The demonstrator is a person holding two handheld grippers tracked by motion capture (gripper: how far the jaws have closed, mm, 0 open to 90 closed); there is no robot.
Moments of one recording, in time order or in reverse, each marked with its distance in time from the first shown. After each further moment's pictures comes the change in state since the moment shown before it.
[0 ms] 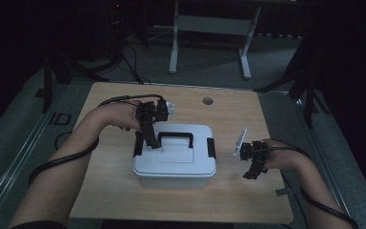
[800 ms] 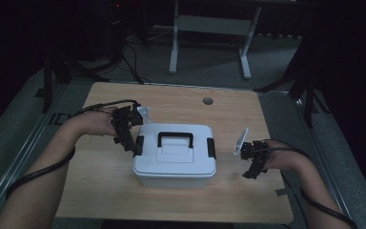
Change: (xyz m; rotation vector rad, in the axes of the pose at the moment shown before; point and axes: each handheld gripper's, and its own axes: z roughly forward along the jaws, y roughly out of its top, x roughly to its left) left arm -0.004 -0.072 0.005 -0.079 0.044 -0.097; right arm -0.002 -0.003 0.001 -0.028 -0.011 0.021
